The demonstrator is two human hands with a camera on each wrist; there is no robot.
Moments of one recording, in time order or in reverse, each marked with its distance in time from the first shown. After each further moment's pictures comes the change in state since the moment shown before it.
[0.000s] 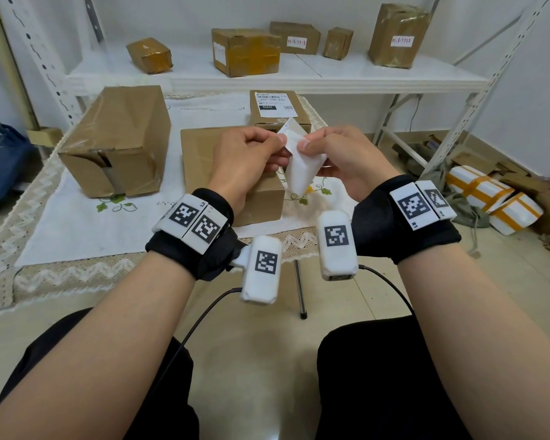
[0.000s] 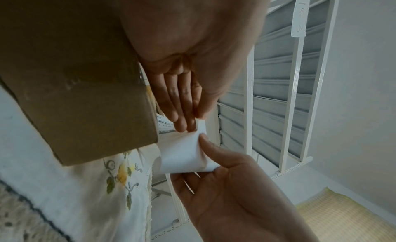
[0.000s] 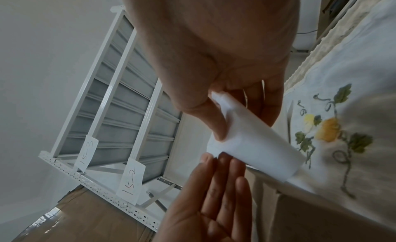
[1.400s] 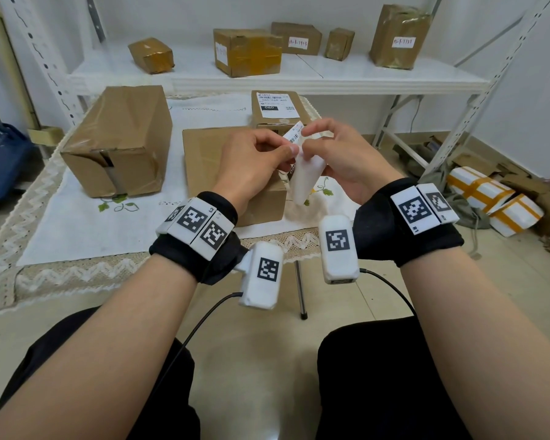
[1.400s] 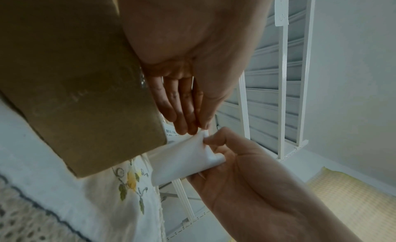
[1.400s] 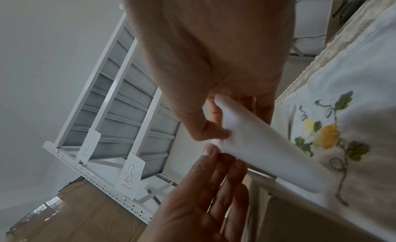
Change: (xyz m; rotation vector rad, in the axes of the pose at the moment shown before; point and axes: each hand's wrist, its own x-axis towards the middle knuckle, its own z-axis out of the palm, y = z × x) left_hand 0.002 -0.007 -0.001 0.158 -0.070 0.117; right_hand 0.000 0.001 0.006 -0.013 -0.030 -0.064
